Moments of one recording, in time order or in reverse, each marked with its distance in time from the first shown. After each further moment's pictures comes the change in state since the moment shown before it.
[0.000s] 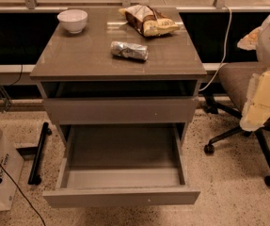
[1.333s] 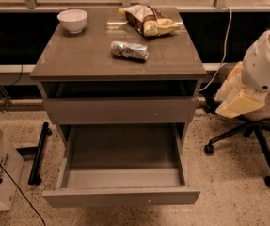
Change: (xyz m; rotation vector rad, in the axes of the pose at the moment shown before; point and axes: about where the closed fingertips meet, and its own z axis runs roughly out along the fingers) arm -0.005 0.017 0.042 -0.042 -0.080 0.033
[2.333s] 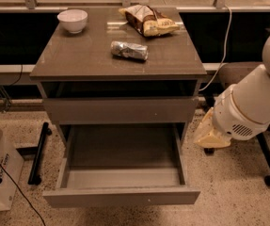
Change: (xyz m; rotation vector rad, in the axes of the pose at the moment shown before) arm -0.001 0.049 0.088 -0.068 -0.043 0.049
